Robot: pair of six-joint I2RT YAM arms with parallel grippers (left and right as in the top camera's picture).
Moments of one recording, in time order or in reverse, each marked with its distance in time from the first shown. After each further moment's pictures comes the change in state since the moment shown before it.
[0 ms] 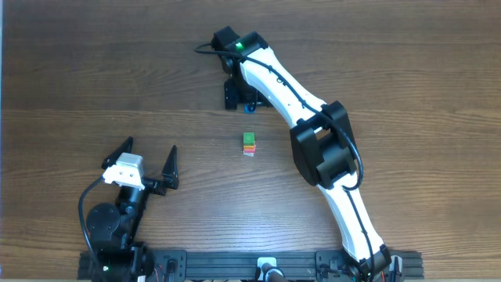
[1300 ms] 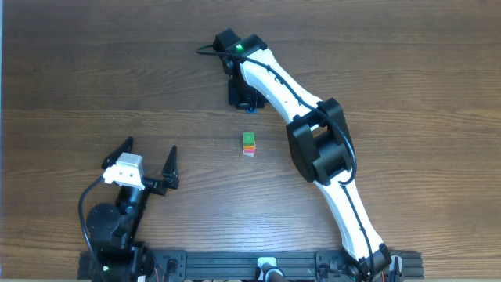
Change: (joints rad) left arm 0.000 0.000 0.000 0.000 0.000 0.000; right arm -0.004 0.048 0.006 0.035 -0.009 -0.001
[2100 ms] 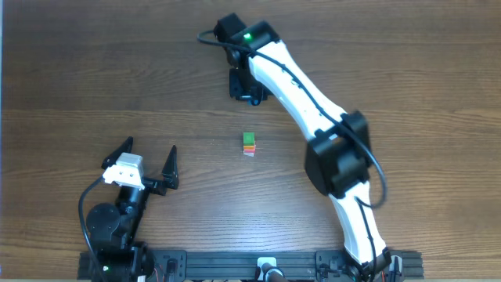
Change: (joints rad) left arm 0.000 0.000 0.000 0.000 0.000 0.000; right arm 0.010 -0.203 0.002 -0.116 -0.002 0.002
